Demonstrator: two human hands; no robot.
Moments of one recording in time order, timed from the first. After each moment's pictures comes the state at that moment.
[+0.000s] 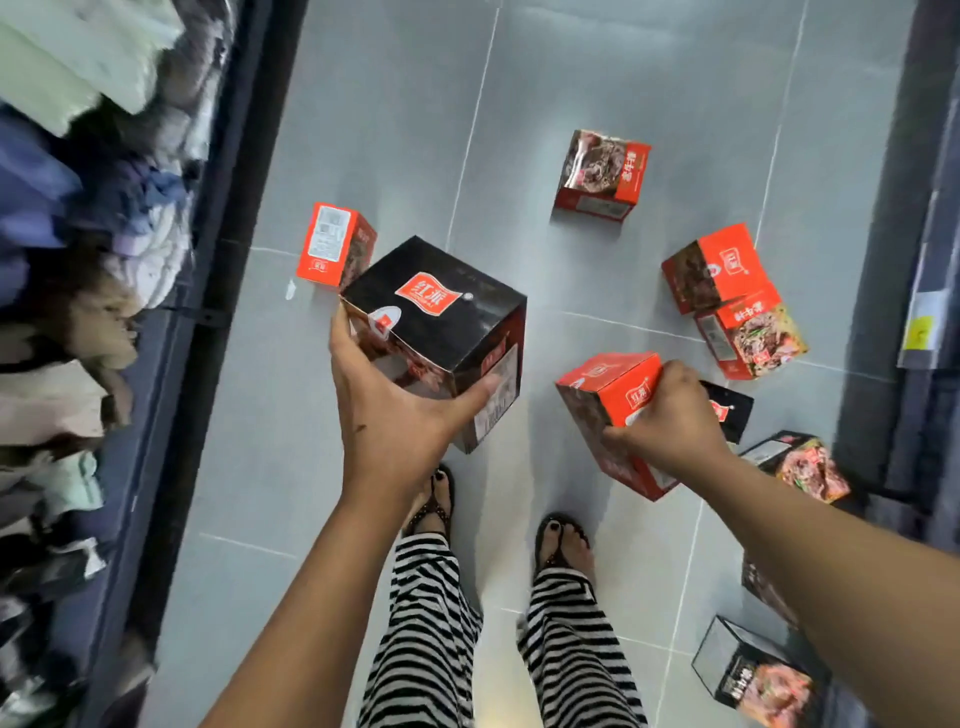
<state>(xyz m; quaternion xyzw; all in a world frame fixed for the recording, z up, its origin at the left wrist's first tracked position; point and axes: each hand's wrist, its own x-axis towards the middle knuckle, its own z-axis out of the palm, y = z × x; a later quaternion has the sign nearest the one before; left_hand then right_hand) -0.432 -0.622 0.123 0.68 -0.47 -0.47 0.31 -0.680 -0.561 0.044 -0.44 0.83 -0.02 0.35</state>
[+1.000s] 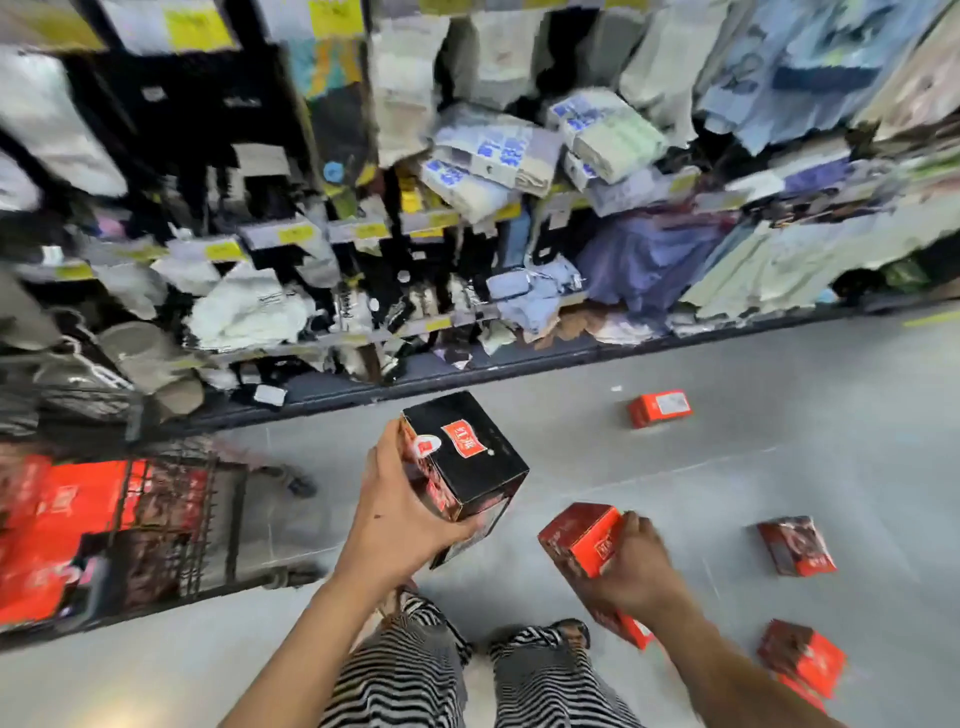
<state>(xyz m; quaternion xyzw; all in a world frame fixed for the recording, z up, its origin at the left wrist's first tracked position) -0.164 -0.185 0.452 0.83 -0.18 -0.27 0.46 -0.362 -0.372 0.410 -0.82 0.47 0.18 0.28</state>
